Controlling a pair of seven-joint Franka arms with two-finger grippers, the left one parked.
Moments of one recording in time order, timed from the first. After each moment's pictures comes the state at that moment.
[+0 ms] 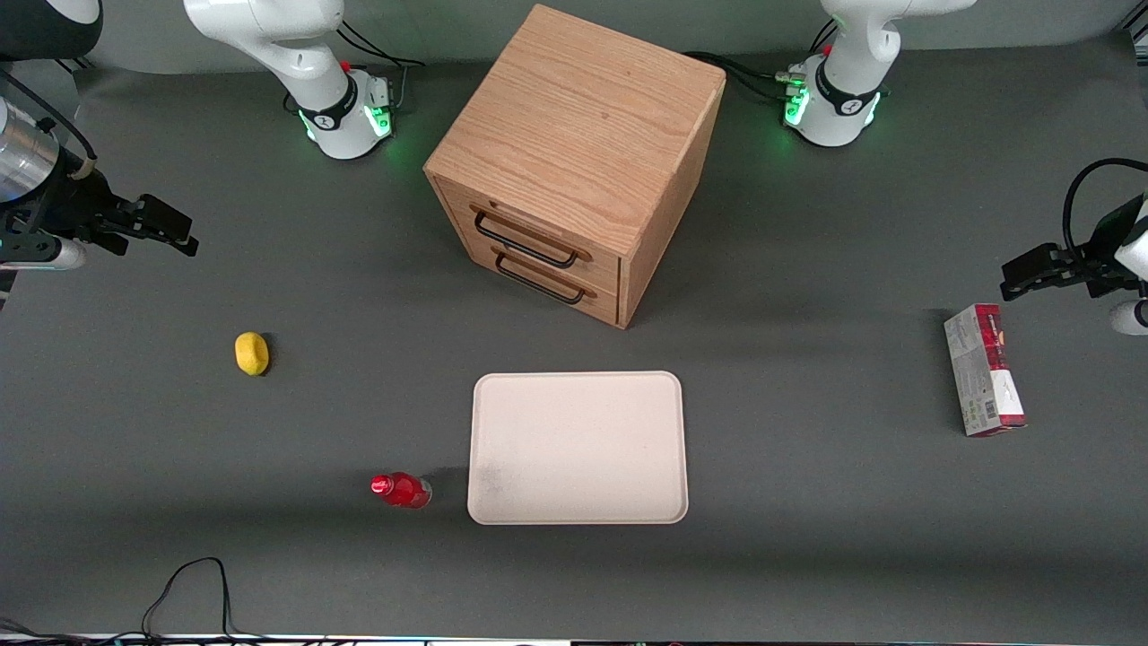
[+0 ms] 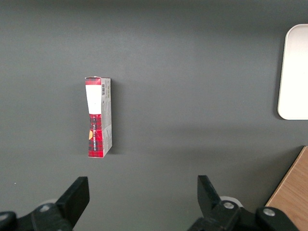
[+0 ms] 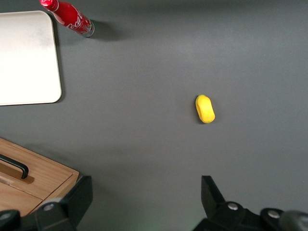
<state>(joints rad) 0.03 -0.13 -0.01 -1.79 0.02 1.65 0.09</state>
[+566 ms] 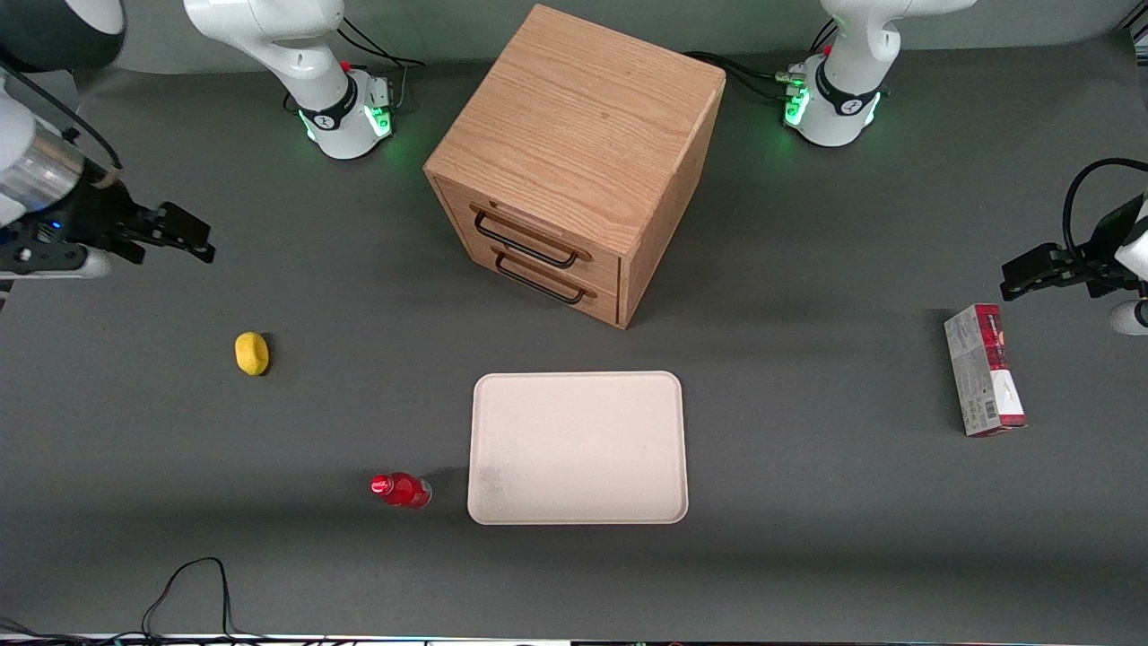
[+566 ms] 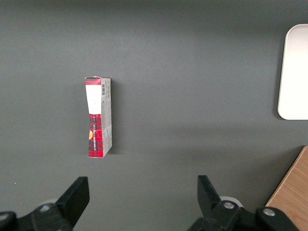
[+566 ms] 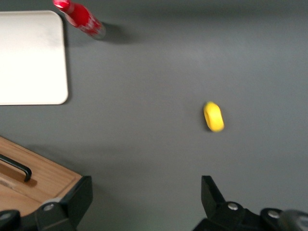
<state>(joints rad) 0.03 -0.09 0.05 -1.79 0.02 1.72 0.09</state>
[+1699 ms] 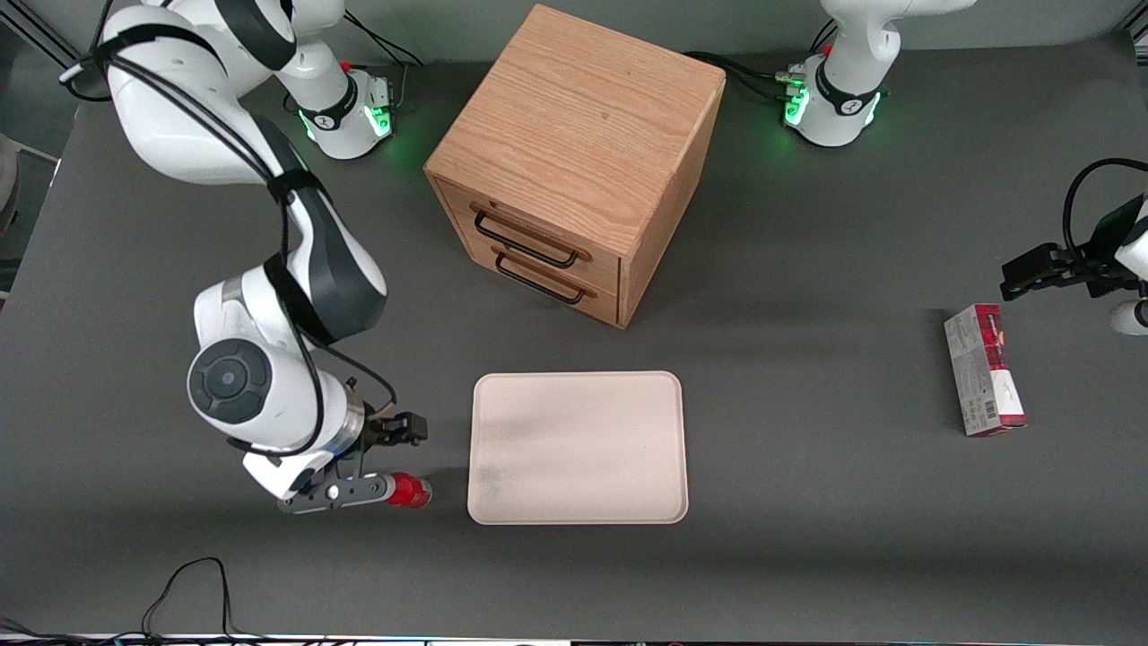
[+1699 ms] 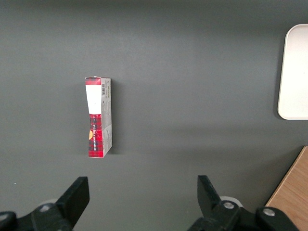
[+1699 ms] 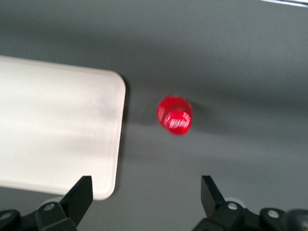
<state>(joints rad) 0.14 0.84 0.31 -0.94 -0.24 1.78 0.28</state>
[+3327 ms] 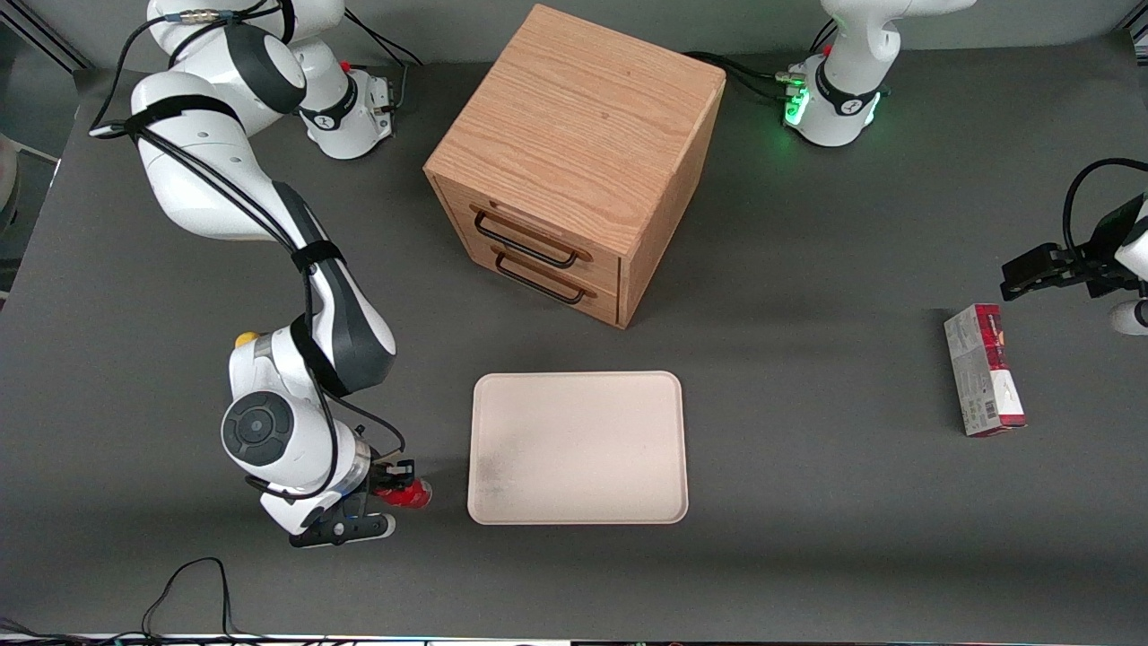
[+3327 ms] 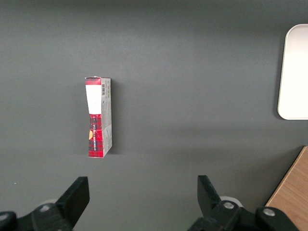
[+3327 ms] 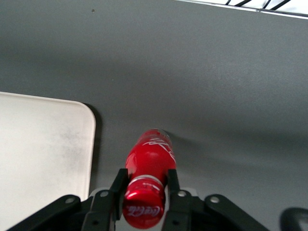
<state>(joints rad) 0.12 0.97 0.30 -0.92 -0.29 1.95 0.27</state>
